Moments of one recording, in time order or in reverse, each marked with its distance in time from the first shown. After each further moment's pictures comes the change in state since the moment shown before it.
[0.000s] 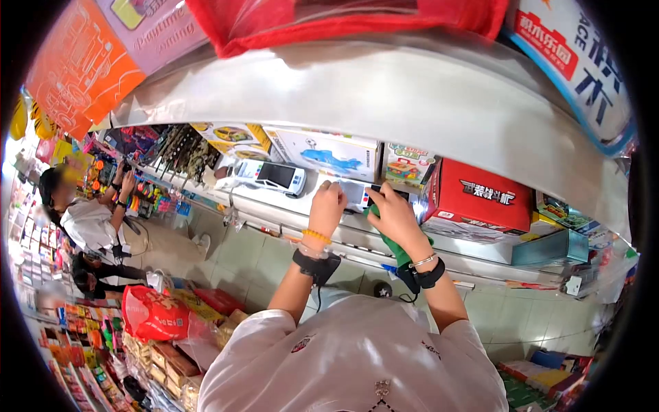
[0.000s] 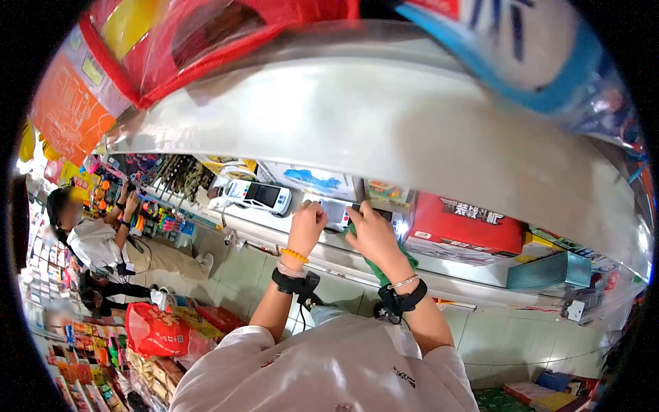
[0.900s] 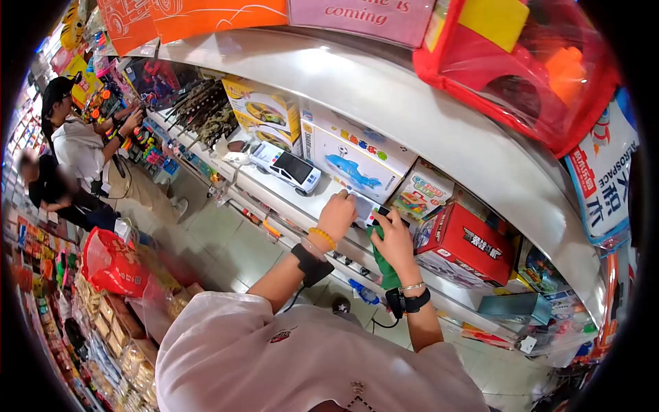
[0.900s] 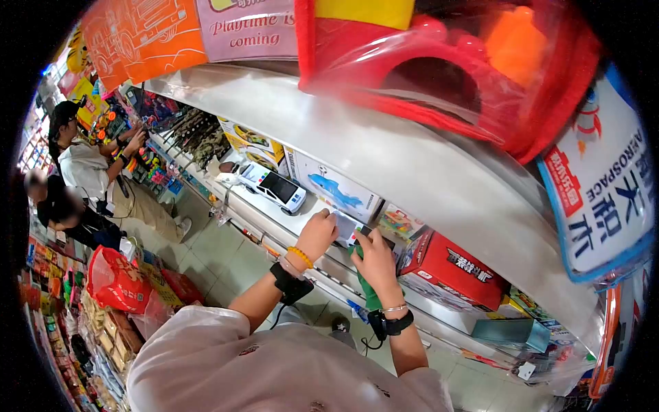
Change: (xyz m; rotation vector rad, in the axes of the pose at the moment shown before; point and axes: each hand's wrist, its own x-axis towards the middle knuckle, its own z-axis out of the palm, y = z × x) left_hand -0.003 0.005 0.001 0.084 -0.030 -0.015; right_hand 0.002 -0.003 0.001 0.029 -0.015 -0.068
